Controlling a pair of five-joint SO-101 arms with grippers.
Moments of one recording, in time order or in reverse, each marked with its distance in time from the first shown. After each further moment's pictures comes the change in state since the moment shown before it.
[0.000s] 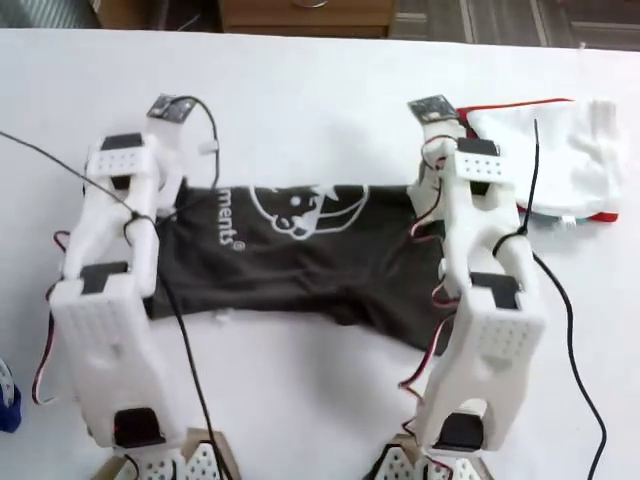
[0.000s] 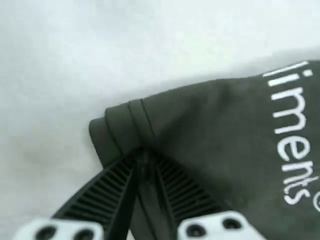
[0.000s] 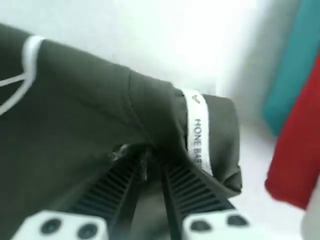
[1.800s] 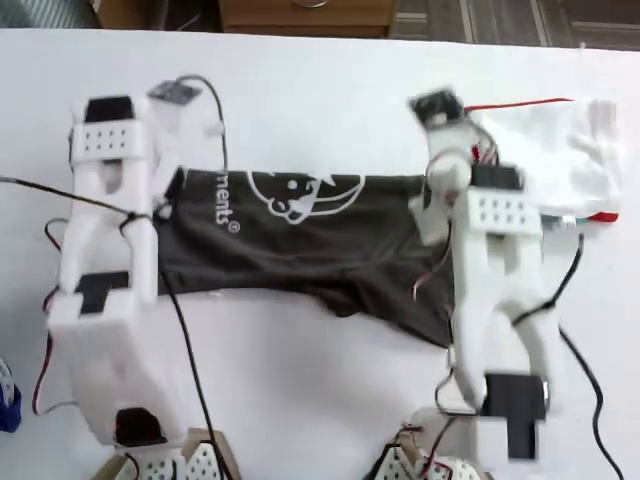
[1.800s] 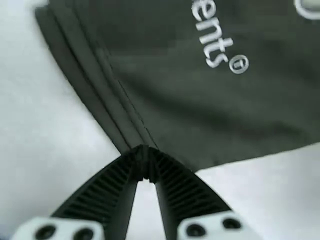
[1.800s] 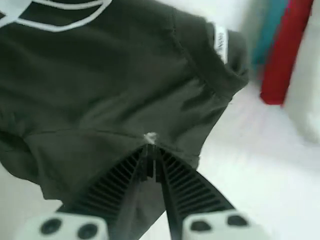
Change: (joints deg) left arm 2.4 -13.4 -1.7 25.7 -2.6; right arm -3.5 -42.3 32.8 1.5 0.9
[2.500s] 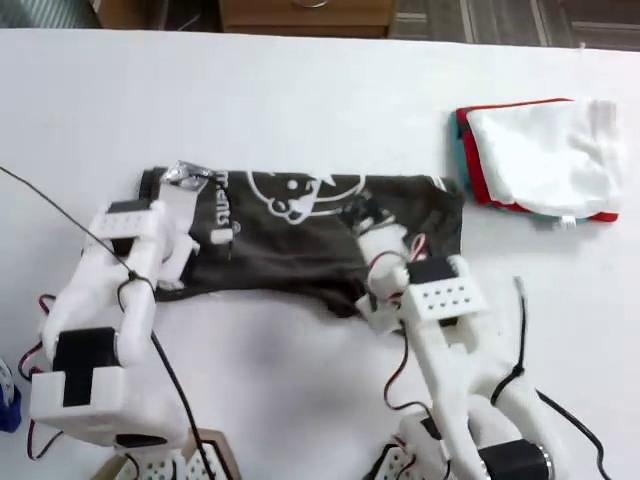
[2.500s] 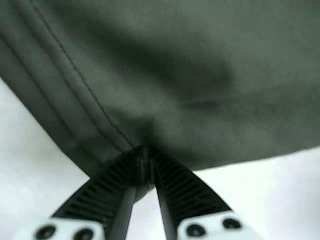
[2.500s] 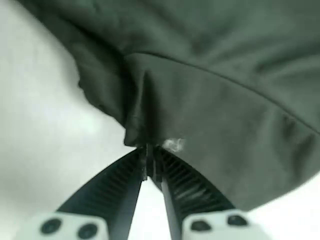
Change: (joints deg) left arm -0.3 -19.6 51.6 -36.9 0.0; right arm -15.9 -17.7 34.6 -9.8 0.0
